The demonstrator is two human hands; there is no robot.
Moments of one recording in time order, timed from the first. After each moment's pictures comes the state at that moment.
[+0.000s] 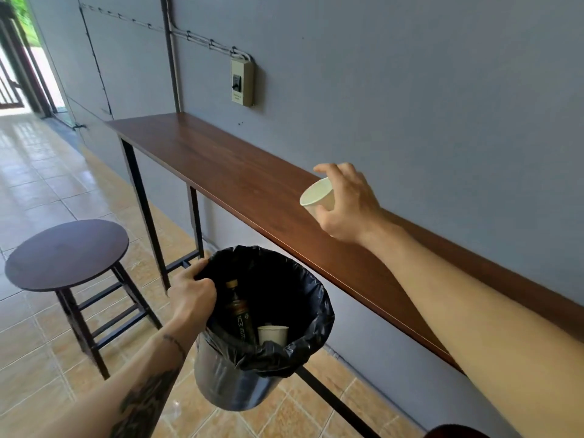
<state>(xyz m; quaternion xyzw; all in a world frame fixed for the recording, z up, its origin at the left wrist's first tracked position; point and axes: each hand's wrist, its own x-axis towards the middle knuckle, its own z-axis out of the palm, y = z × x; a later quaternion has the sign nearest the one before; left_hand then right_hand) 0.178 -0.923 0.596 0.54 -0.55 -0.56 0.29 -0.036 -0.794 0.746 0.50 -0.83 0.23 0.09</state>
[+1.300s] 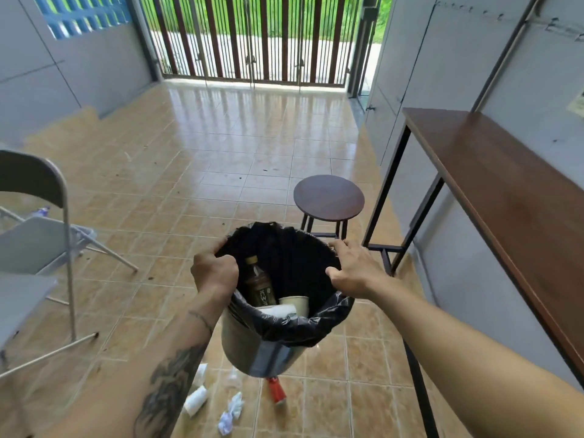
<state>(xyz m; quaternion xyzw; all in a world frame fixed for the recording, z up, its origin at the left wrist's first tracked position) 0.439 -0.889 0.597 0.78 -0.27 -0.28 0.50 0.200 -0.947 0.597 0.75 -0.62 0.02 -0.23</state>
